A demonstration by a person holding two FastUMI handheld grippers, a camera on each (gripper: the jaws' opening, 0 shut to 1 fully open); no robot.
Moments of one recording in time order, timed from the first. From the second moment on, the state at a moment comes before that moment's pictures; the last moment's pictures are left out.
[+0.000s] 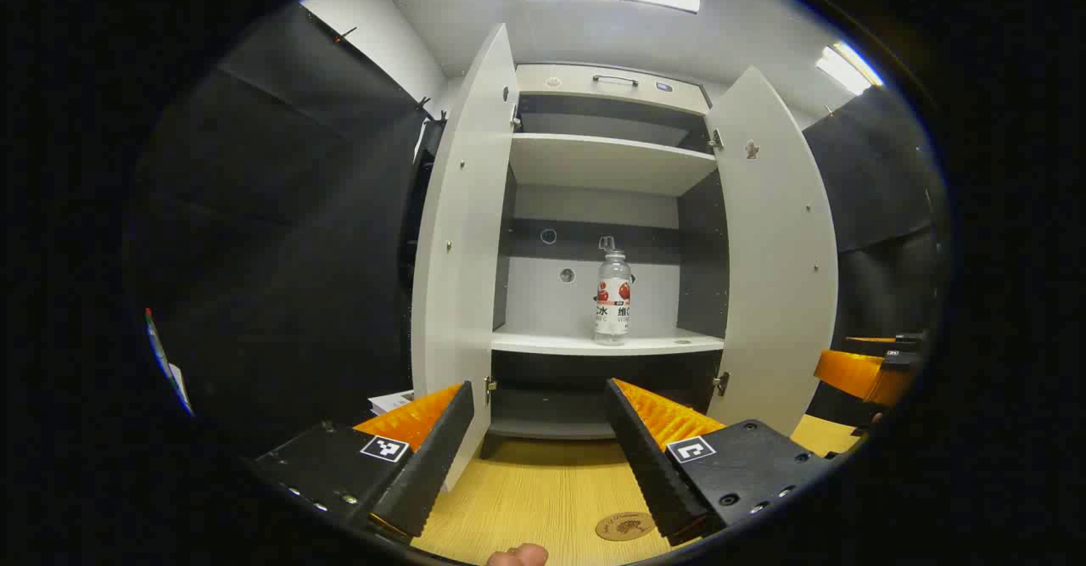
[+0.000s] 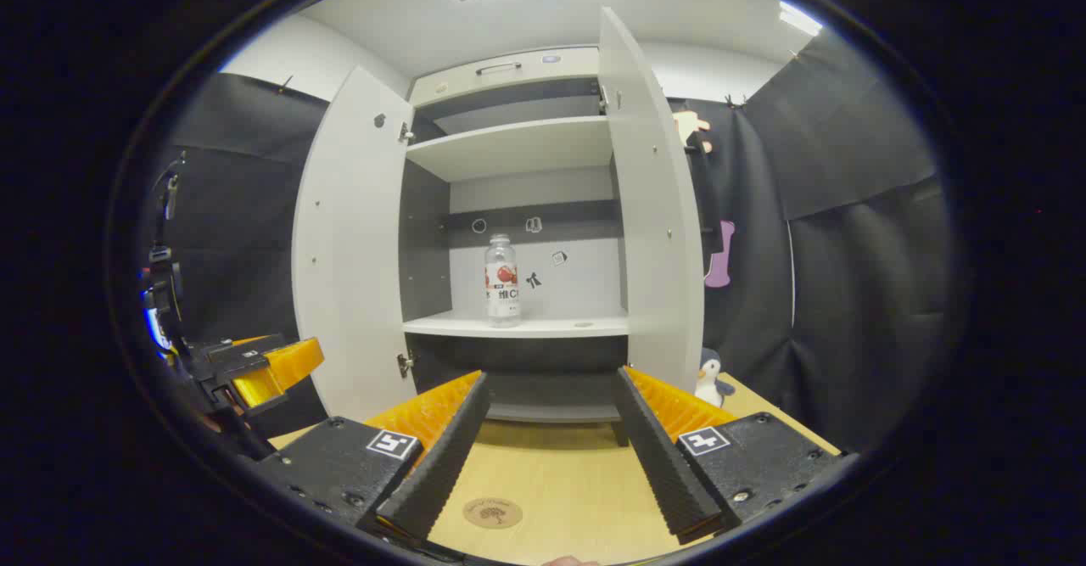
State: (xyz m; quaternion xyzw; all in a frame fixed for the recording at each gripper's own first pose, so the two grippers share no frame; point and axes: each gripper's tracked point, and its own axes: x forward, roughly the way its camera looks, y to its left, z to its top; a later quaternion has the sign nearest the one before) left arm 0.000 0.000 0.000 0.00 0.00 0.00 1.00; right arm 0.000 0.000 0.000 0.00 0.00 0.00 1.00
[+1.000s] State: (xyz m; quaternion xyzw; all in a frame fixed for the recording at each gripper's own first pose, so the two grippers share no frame) left arm -0.001 -0.008 0.004 0.01 -0.01 -0.01 1.00; right arm -0.005 0.002 0.007 0.00 0.00 0.00 1.00
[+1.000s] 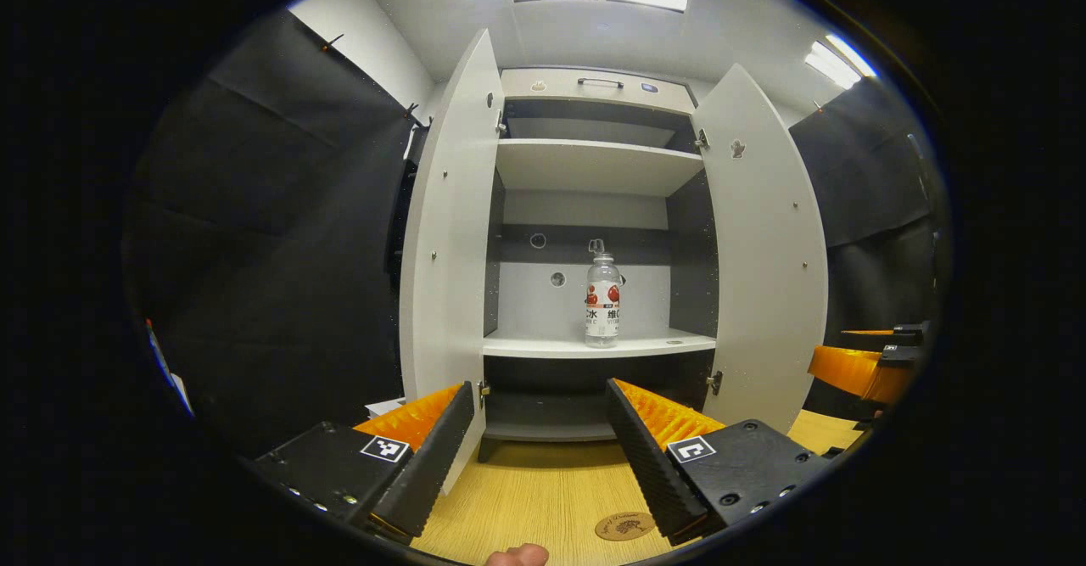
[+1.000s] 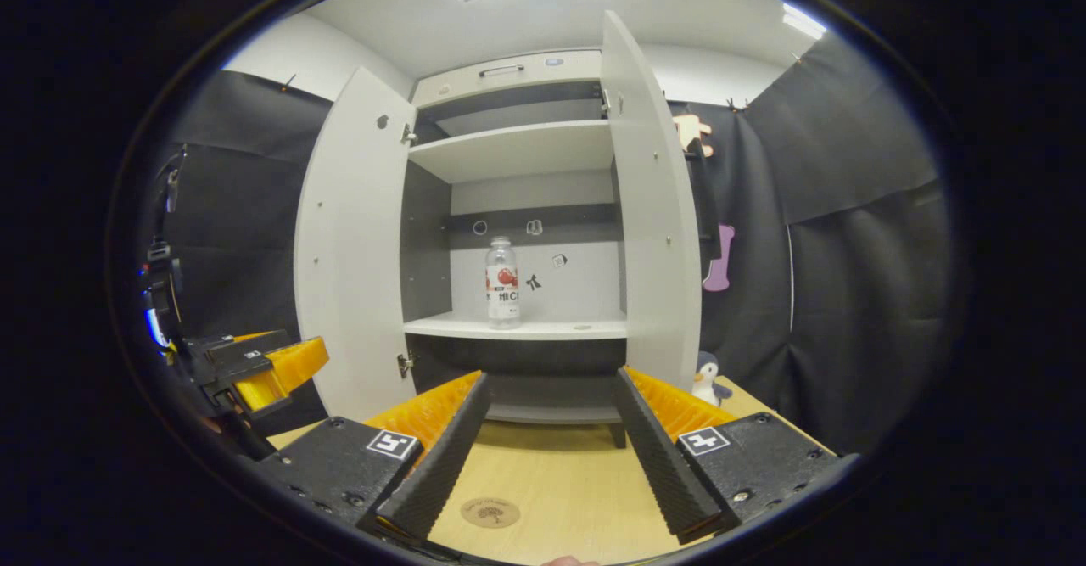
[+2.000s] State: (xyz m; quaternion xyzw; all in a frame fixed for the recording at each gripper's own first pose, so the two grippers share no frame) left arm 0.181 -0.107 0.059 -0.05 -0.02 -0.15 0.99; right arm 0.001 -0.018 0.020 0.00 -0.01 -0.02 1.00
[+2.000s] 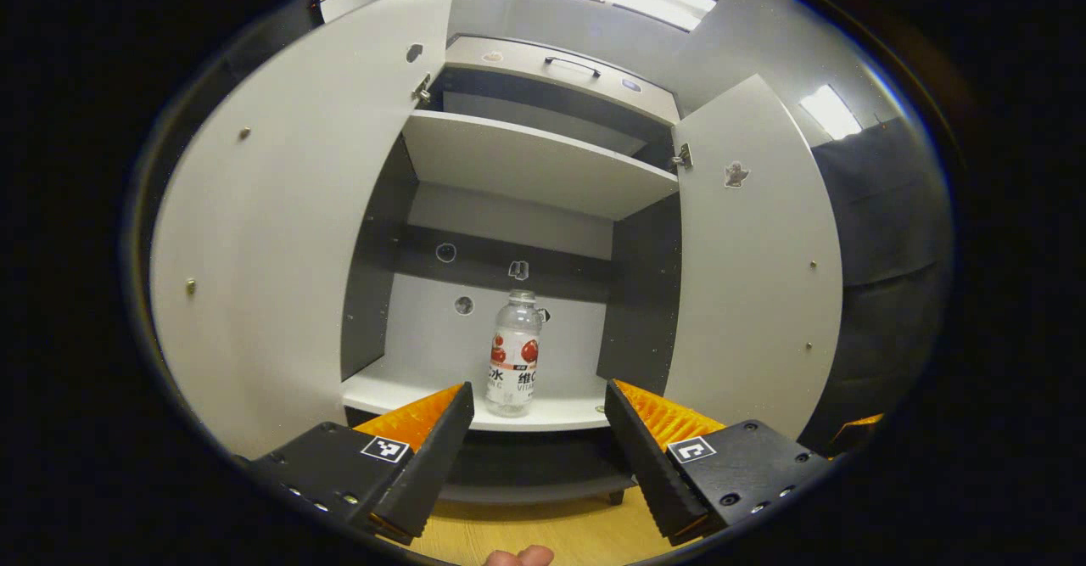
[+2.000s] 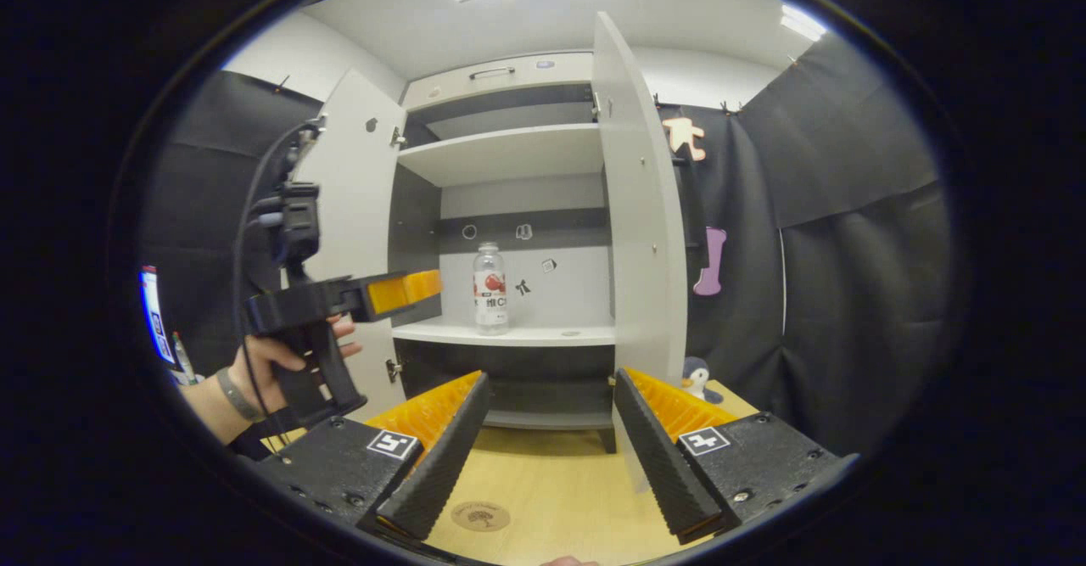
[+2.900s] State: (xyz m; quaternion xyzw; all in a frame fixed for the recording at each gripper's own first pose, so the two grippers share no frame) left arm 0.379 -0.116 0.030 0.01 0.03 -0.09 1.00; right arm 0.005 -0.051 0.018 0.01 0.01 -0.07 1.00
